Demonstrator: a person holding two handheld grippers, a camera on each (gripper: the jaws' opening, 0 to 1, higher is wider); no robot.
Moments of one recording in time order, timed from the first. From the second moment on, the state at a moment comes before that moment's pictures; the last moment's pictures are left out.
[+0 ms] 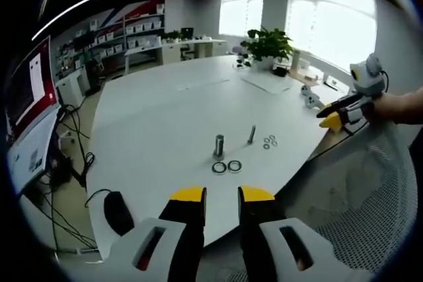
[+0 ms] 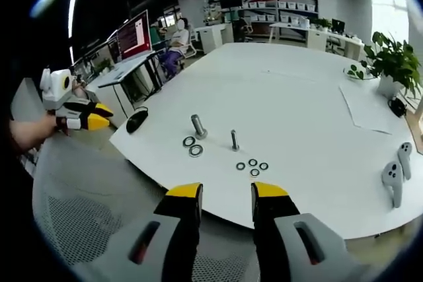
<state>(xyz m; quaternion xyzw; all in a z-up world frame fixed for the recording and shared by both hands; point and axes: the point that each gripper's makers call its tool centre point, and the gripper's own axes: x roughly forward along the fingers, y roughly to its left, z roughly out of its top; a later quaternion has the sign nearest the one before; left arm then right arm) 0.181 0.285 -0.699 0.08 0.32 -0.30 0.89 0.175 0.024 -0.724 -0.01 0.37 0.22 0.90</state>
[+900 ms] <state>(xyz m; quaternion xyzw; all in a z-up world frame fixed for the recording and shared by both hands) 0.203 0.242 -0.722 0.08 0.38 -0.35 0.85 0.175 0.030 -0.720 0.00 0.36 0.23 0.90</state>
